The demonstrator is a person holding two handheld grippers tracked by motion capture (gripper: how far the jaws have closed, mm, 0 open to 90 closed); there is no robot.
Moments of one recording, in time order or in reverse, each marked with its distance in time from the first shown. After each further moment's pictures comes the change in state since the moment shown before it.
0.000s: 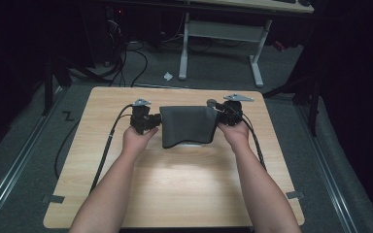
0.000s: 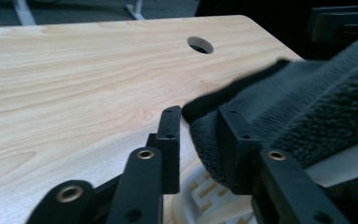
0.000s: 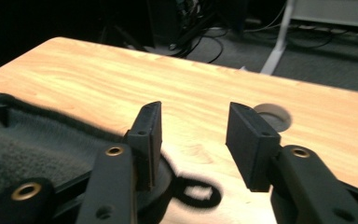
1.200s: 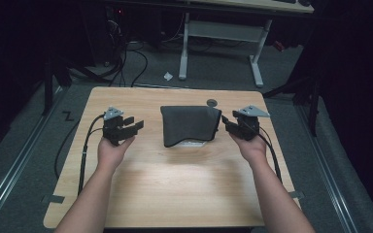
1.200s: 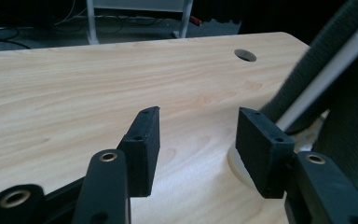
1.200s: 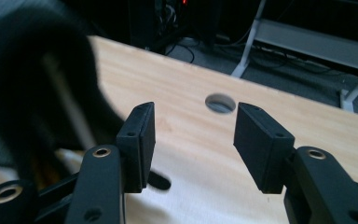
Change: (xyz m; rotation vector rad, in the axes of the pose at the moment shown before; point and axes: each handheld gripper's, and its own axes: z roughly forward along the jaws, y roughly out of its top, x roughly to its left) left arm 0.010 -0.039 -0.088 -0.103 0.166 0.035; right arm 0.001 -0.028 -0.069 -0.038 -0.113 -0.136
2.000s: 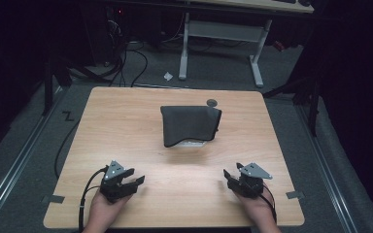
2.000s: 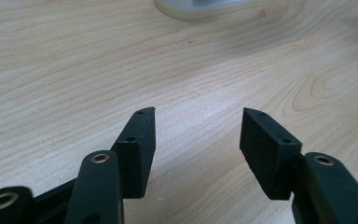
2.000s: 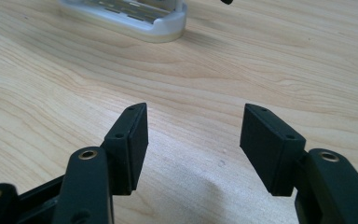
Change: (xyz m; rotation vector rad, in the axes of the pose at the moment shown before) left arm -0.063 -0.116 -0.061 0.167 -0.063 0.056; right arm 0.059 -0.129 -0.080 0.128 -0.007 -0.015
